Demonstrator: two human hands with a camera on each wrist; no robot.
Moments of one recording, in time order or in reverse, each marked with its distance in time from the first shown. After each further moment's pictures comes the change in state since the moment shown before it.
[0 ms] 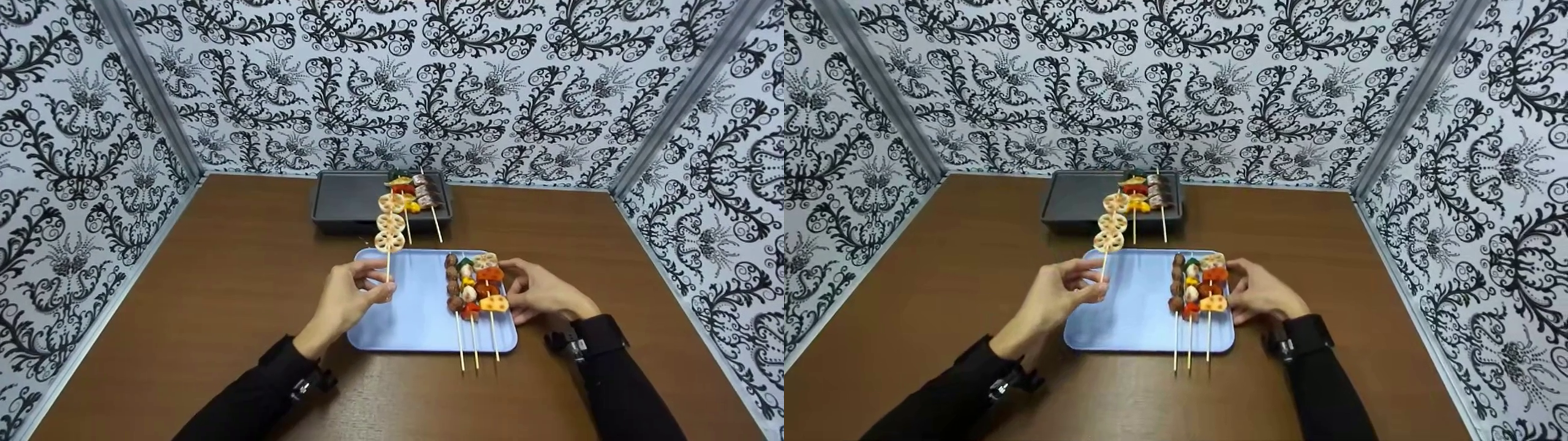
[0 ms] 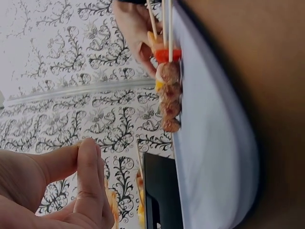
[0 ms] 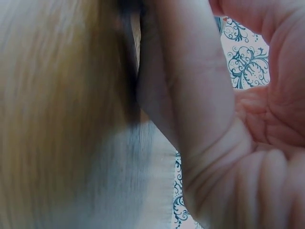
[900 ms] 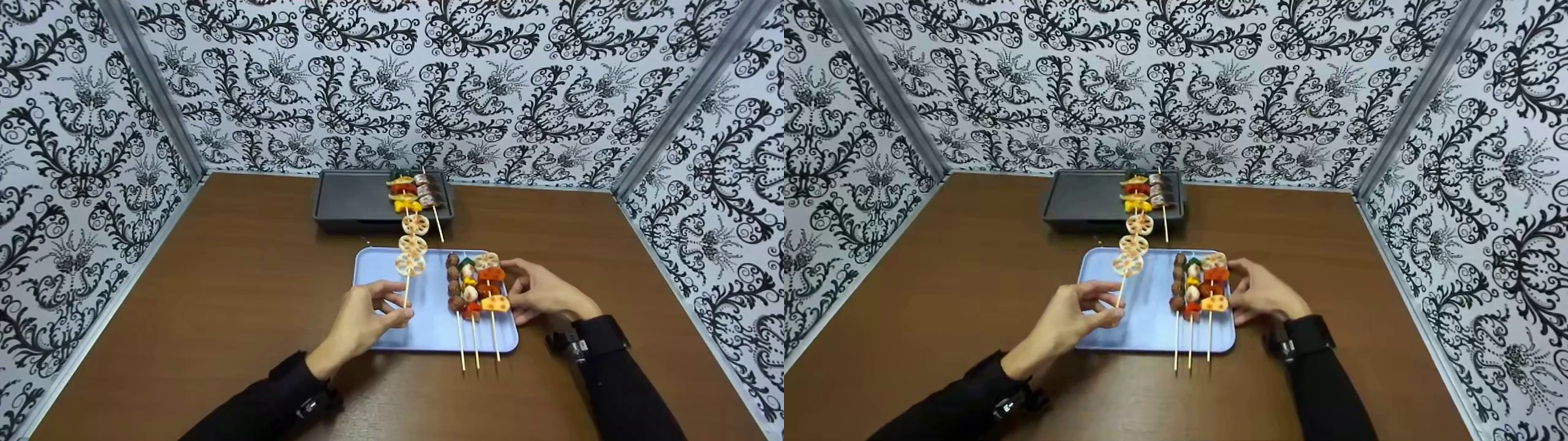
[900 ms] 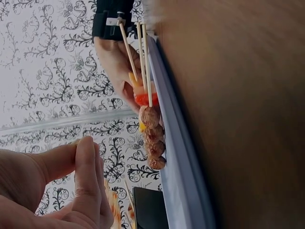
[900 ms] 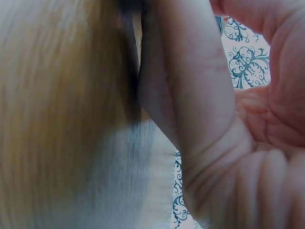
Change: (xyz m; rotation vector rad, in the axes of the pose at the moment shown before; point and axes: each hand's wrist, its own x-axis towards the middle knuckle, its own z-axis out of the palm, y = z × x) left_hand -0.025 -0.005 0.022 0.016 -0.126 -0.003; right_hand 0.001 -0.001 0.000 0.026 -0.015 -0.019
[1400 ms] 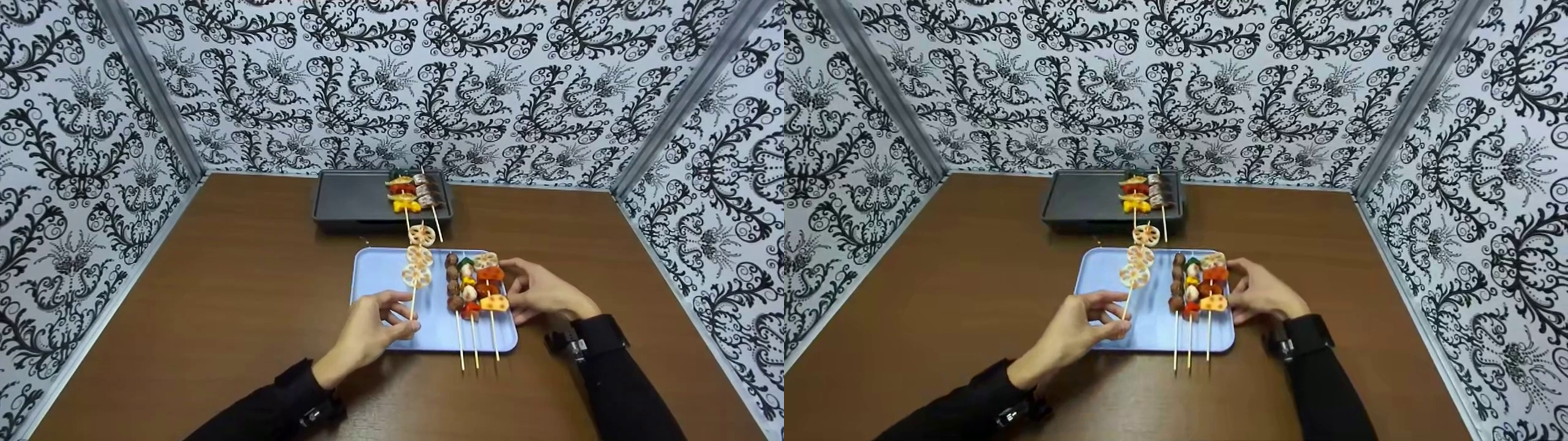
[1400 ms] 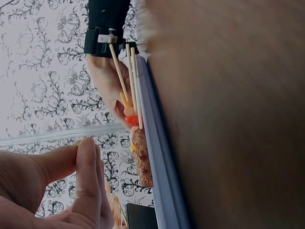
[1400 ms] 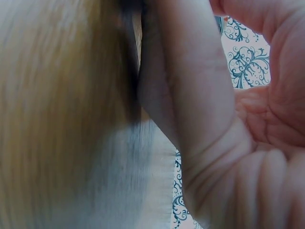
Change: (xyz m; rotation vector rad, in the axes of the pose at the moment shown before) left_hand -0.010 -0.003 0.014 -0.010 -0.038 -0.020; right_hand 0.000 0.001 -0.001 0.001 0.007 0.006
